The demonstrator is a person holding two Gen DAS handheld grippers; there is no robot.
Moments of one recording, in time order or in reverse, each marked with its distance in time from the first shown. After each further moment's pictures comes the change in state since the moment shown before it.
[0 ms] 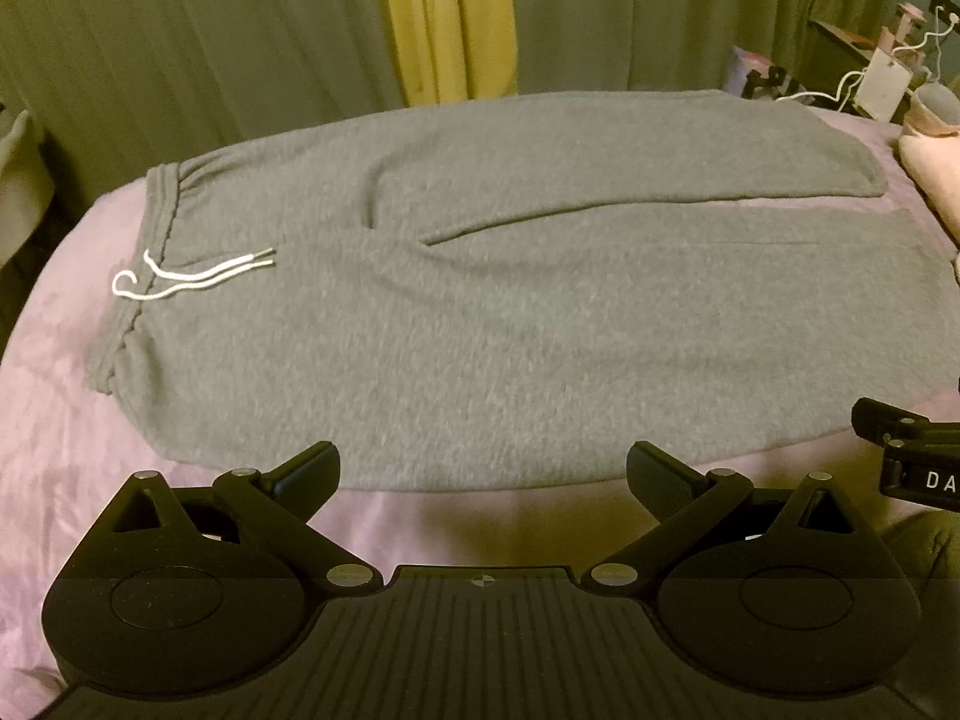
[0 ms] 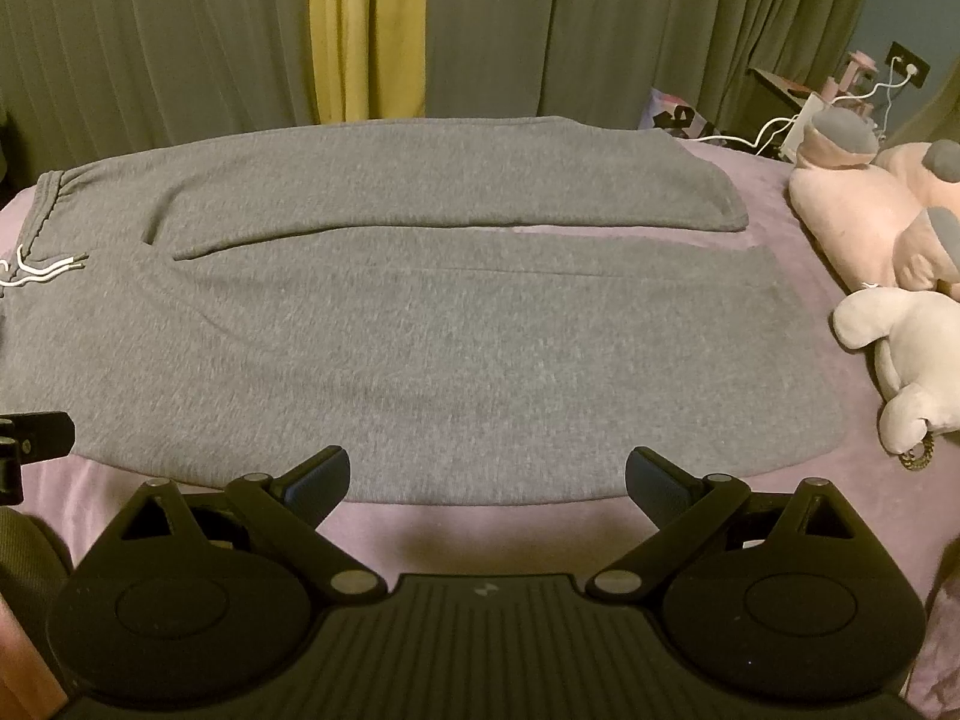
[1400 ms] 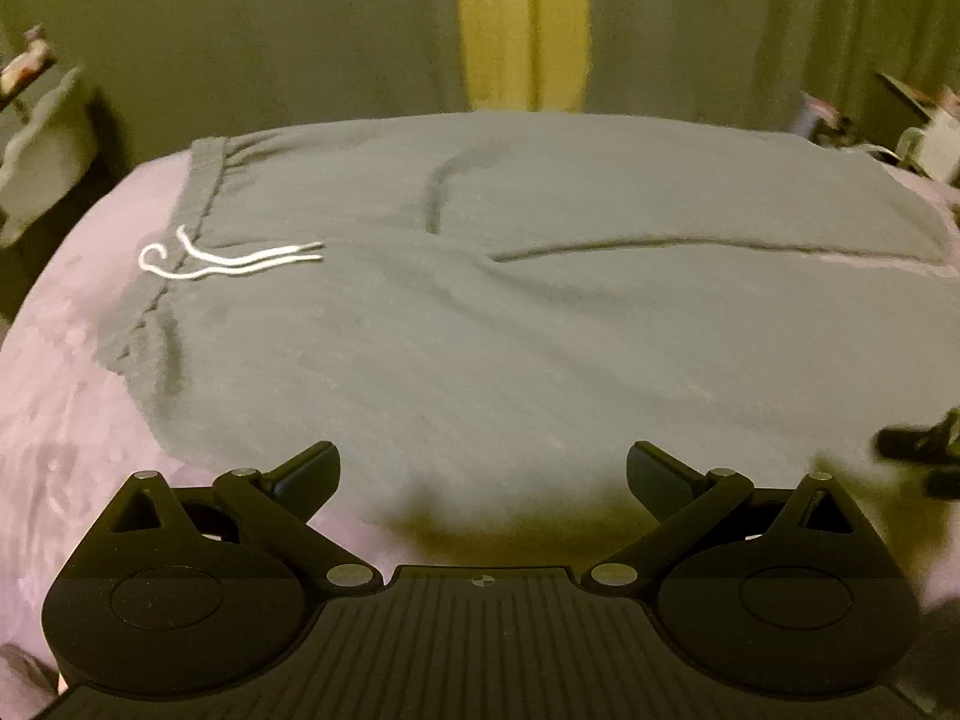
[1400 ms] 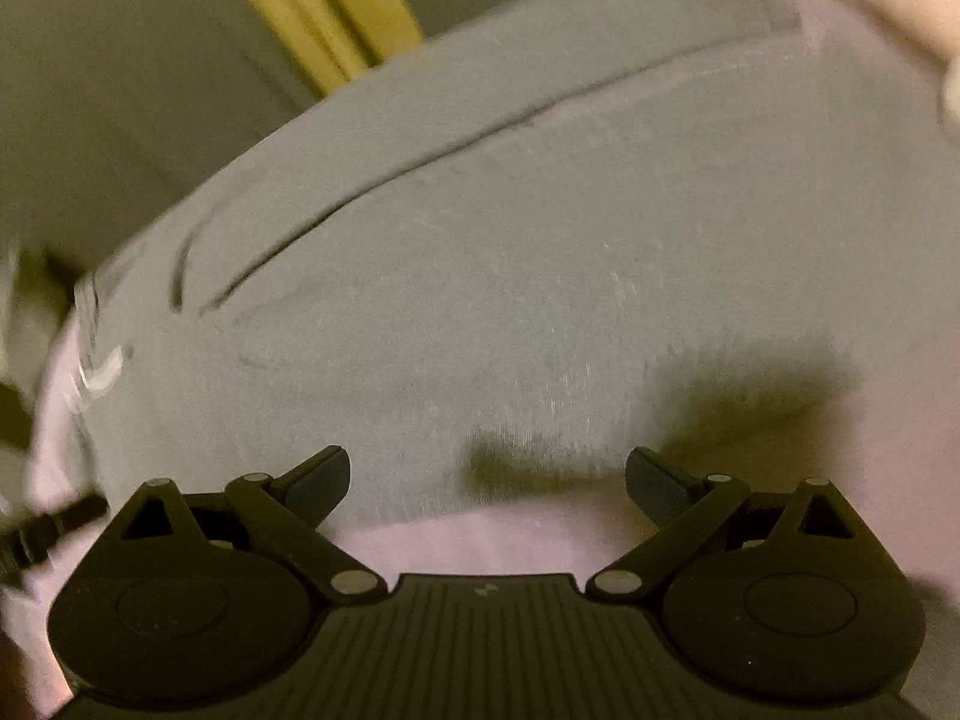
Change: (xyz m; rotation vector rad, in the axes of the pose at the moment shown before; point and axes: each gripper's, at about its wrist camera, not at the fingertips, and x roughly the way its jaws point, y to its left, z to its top) left arm 0.040 0.028 0.010 -0.144 -0.040 0.072; right arm 0.103 -0.064 0.022 0.382 0.176 0.310
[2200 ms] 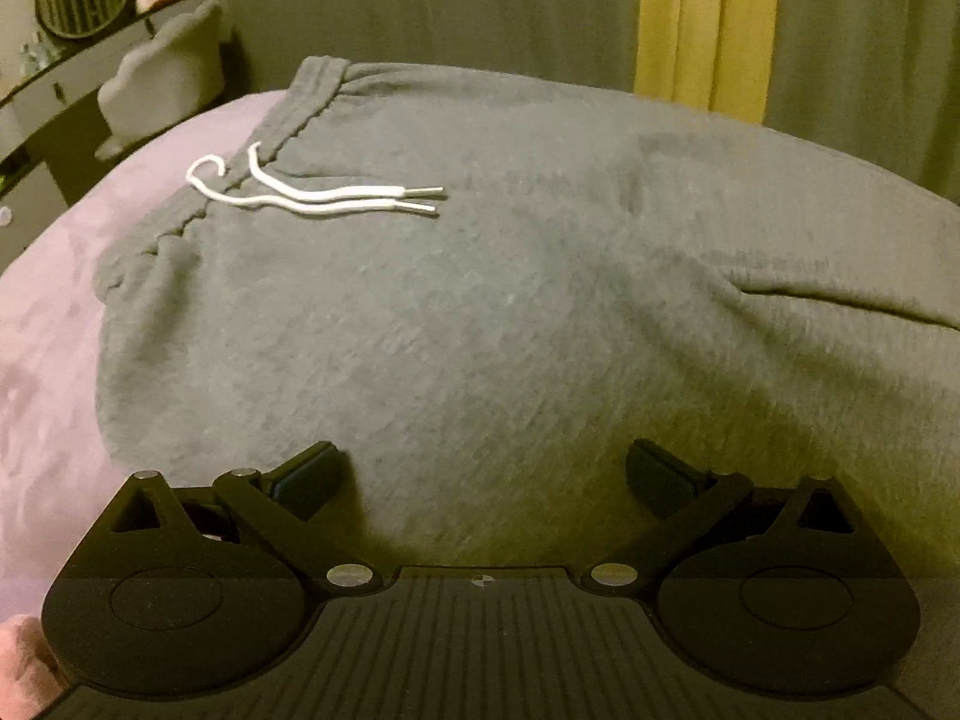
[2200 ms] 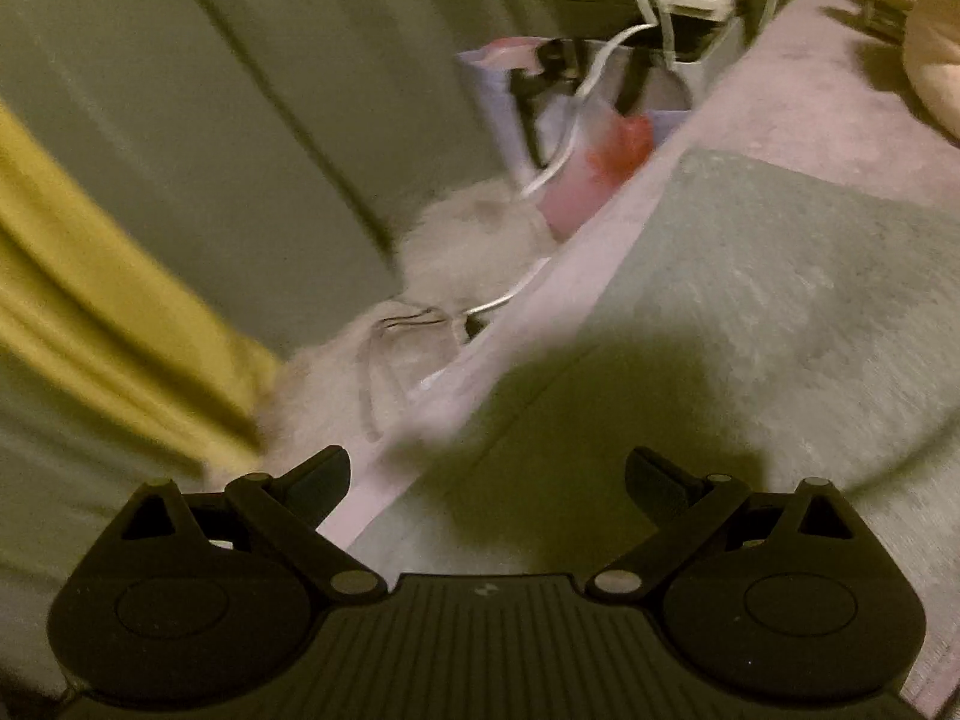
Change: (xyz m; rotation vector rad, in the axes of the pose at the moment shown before) left arm 0.145 0.047 0.002 -0.229 -0.078 0.202; right arm 0.229 0.015 0.379 0.440 -0.297 -0.307
